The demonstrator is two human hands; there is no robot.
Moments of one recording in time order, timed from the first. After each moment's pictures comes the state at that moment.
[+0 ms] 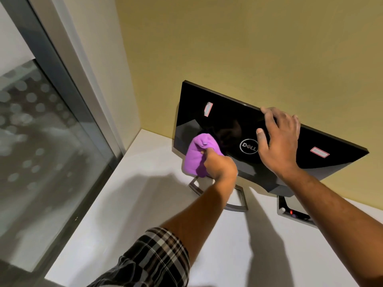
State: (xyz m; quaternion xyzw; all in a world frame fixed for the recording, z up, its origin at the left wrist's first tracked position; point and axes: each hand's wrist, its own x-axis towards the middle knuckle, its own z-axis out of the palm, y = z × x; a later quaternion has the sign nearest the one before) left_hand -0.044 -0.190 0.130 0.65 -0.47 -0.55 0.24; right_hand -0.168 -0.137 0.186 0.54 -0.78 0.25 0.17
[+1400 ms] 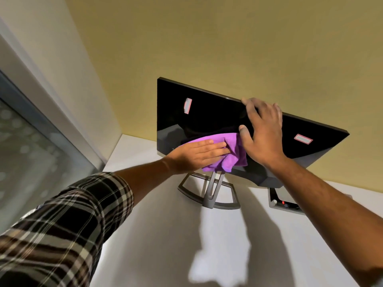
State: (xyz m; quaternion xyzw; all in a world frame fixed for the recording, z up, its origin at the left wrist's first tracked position) left_hand -0.005 -0.304 0.072 -0.20 -0.93 0.12 0.29; right_hand -0.178 -0.138 0.195 0.55 -0.79 0.23 0.16
